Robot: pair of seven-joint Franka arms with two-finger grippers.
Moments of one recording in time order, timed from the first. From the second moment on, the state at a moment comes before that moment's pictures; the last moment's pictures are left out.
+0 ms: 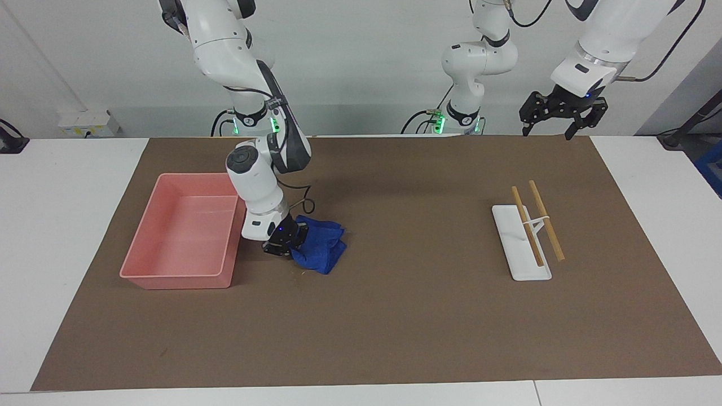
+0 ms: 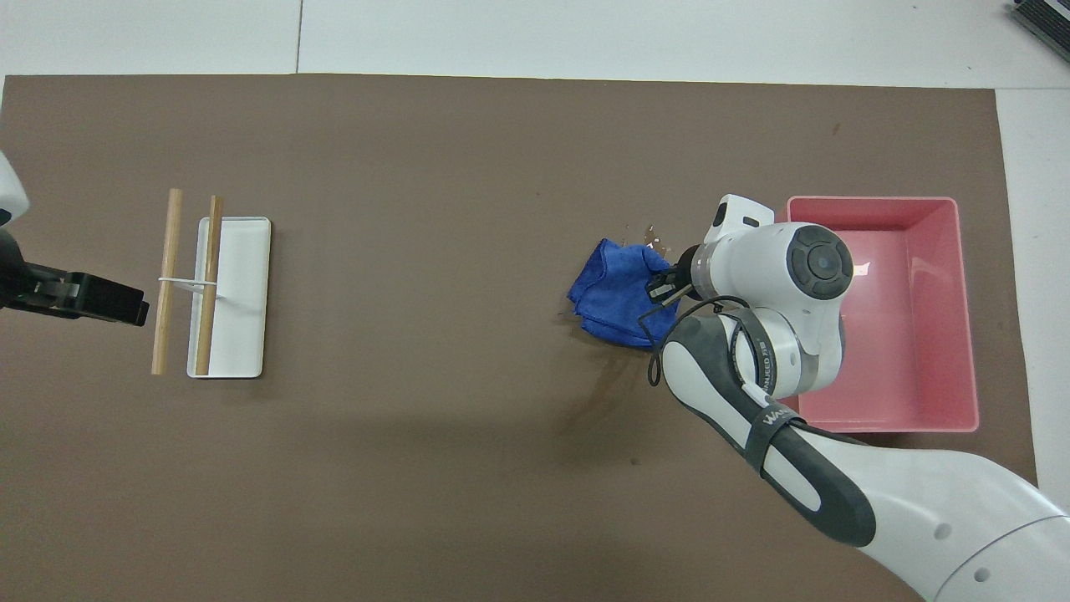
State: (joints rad) left arm 0.02 -0.08 -0.12 -1.60 -0.01 1.48 0.10; right arm 0.14 0.36 0.15 -2.04 0.15 2.59 -0.33
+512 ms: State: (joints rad) left arm 0.02 -0.08 -0.12 -1.60 -0.01 1.47 0.10; right arm 0.11 0.41 0.15 -1.95 0.12 2.59 -0.33
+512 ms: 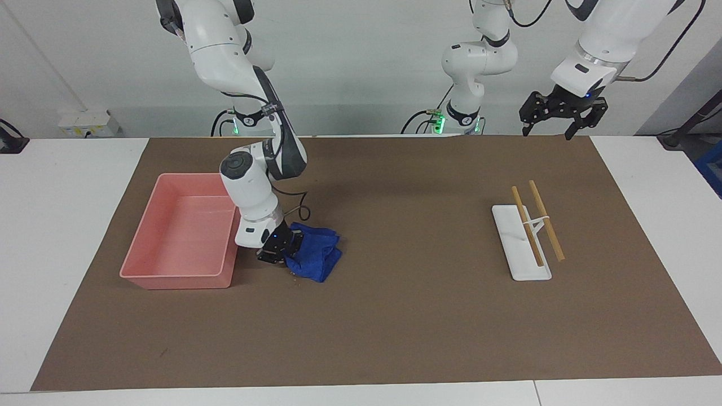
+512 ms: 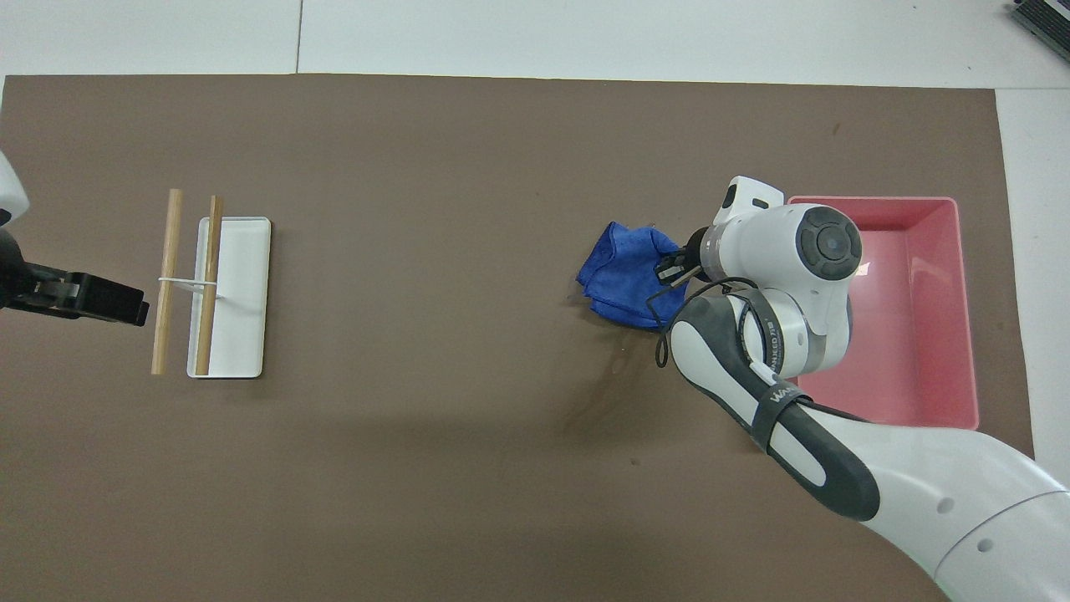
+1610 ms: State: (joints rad) left arm 0.02 -0.08 -0.12 -1.60 -0.01 1.47 0.10; right arm 0.08 0.49 0.14 -1.82 0.11 2.61 -0.34
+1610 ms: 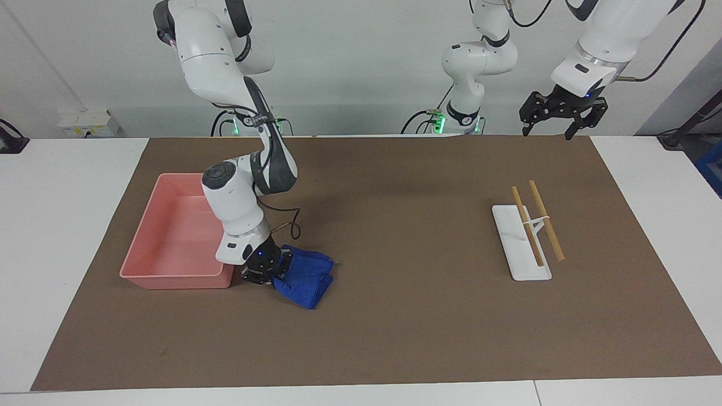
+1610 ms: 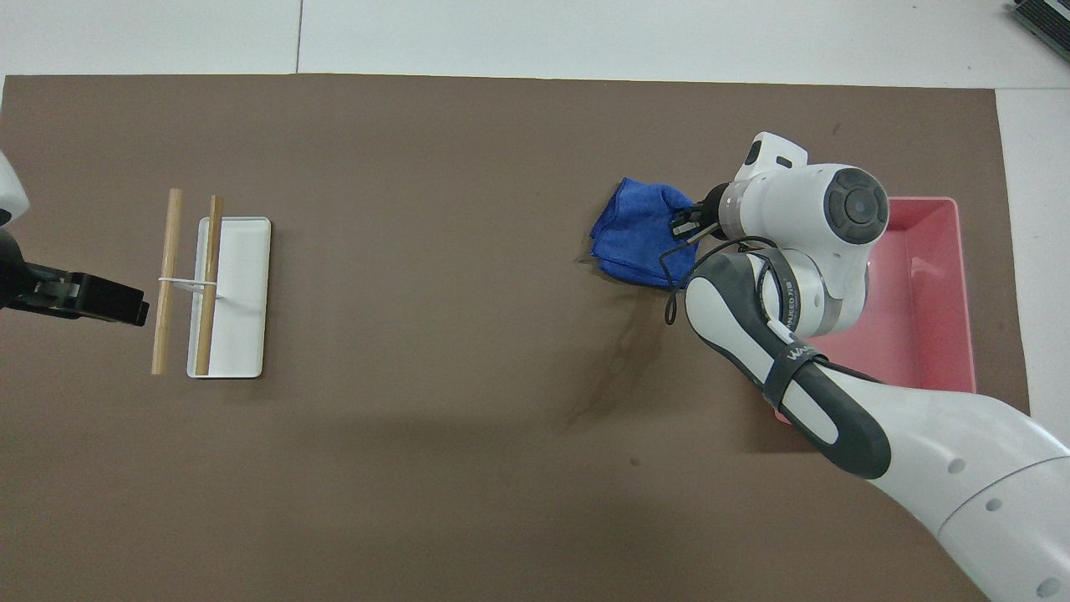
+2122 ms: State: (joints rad) left arm 0.02 -0.08 -0.12 -1.60 -0.01 1.47 0.10; right arm 0.07 0.52 0.14 -1.82 0.10 2.66 -0.37
